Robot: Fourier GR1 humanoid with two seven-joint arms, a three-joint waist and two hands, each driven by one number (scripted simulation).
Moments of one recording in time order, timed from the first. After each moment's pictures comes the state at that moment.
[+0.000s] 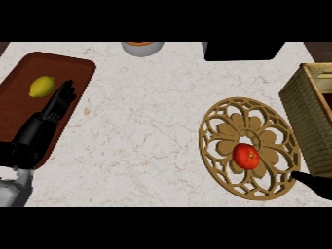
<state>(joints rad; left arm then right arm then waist) -0.15 0.50 -0.23 -1.56 0.24 0.09 -0.06 0.19 -0.66 0.06 -1.98 0.01 -0.35 0.32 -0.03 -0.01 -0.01</state>
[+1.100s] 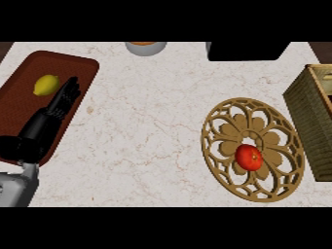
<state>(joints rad) -0.18 0.43 -0.17 -1.53 0.18 0.02 -0.05 0.49 -0.76 -0.46 -2.26 -0.41 0.33 0.61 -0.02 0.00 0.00</state>
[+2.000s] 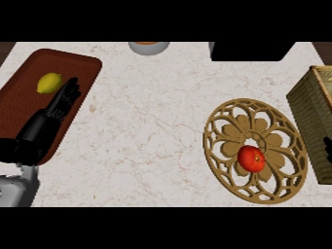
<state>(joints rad) -0.16 0.37 -0.11 -1.58 0.11 -0.05 -0.01 0.33 -0.32 -0.13 -2.06 0.16 0.21 0.42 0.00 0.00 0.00</state>
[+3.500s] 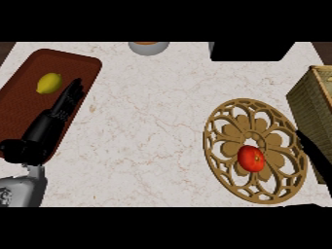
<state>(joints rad) -0.16 0.23 0.00 -1.58 -0.03 -0.16 0.00 0.23 -0.16 -0.09 -1.99 0.38 0.30 0.40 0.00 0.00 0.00</state>
